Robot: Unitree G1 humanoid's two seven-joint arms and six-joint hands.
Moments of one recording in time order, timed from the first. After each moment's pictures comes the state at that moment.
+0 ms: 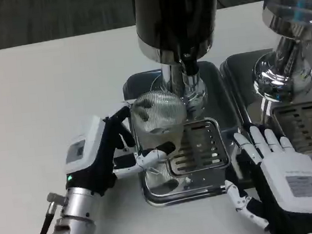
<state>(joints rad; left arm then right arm) -0.46 0.30 -0.38 1.16 0.64 -0.82 0.73 0.31 -0.24 0.37 -0.14 -1.04 0.15 -0.33</state>
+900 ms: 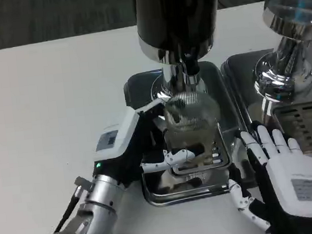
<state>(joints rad) -0.56 0.23 -0.49 1.23 0.65 -0.80 0.69 0.36 -0.20 0.38 -0.20 -1.06 0.20 -0.35</state>
